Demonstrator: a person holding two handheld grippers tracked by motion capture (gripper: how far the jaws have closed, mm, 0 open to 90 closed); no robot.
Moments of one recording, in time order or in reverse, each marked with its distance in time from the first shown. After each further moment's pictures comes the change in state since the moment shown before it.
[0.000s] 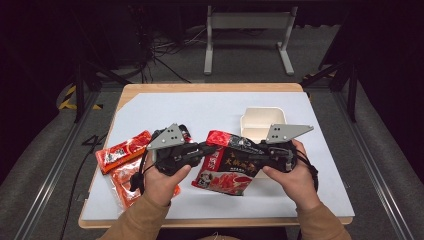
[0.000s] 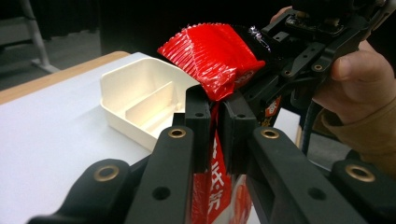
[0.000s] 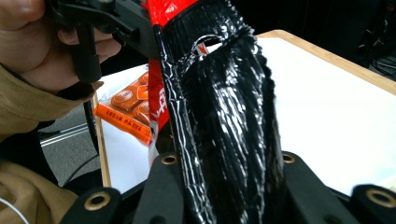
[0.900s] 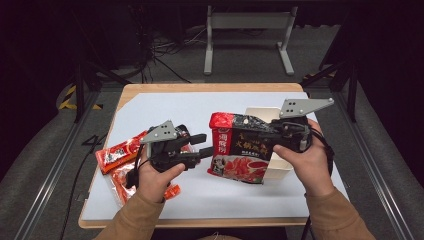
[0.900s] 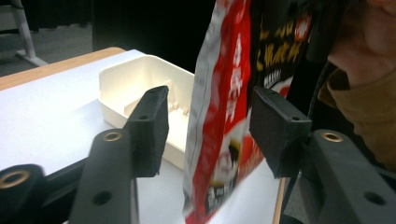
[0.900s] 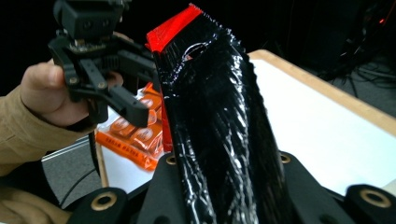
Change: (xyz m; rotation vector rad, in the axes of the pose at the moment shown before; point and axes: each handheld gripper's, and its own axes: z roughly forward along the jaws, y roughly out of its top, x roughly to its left) left arm 0.015 -0.004 -0.006 -0.009 -0.026 -0.051; right arm -0.011 0.056 -0.036 -0.026 -0.039 0.015
